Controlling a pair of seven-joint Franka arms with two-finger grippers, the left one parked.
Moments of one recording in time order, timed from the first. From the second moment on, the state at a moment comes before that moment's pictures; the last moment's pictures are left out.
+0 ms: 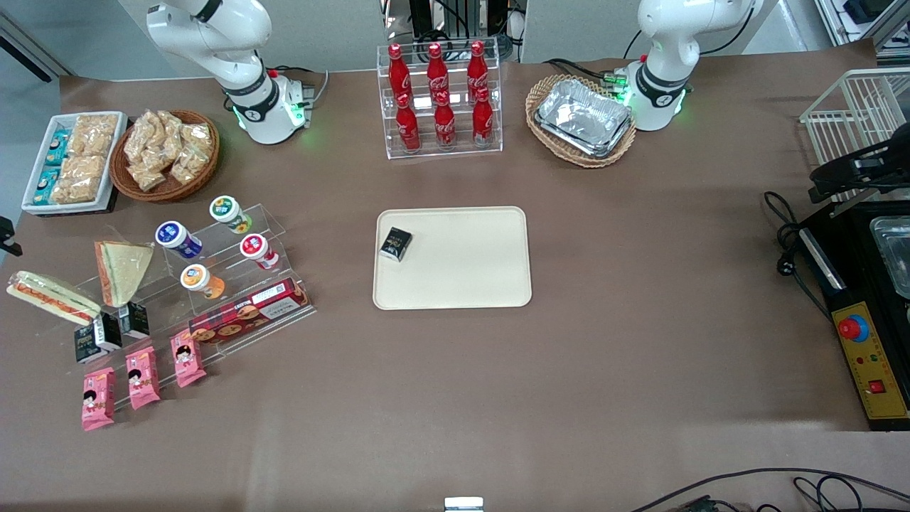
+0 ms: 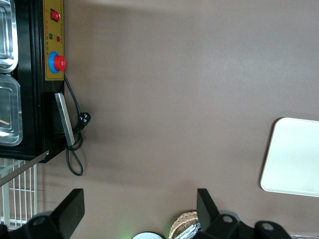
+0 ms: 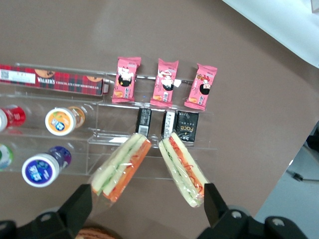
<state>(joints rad) 0.02 0.11 -0.38 -1.56 0.01 1.74 -0.89</state>
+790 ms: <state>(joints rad) -0.06 0.18 -0.45 -1.57 0.07 1.79 -1.10</state>
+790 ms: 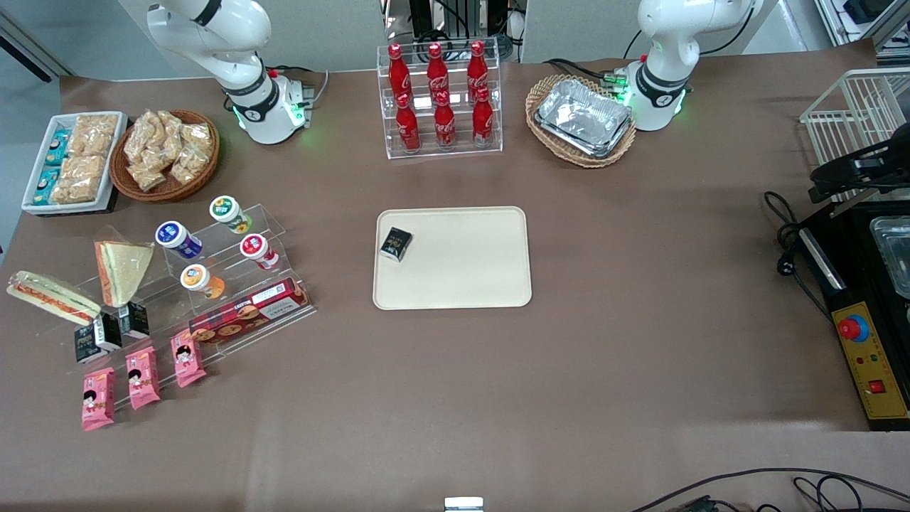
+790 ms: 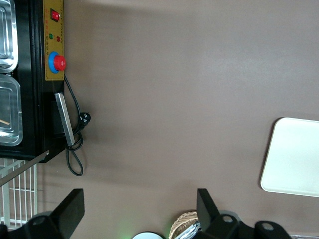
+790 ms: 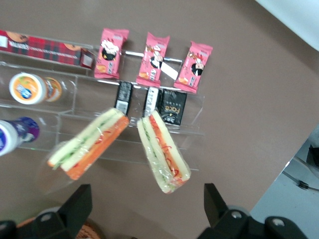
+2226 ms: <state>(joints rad) -0.13 0.34 -0.45 -1.75 0.15 2.03 -1.37</state>
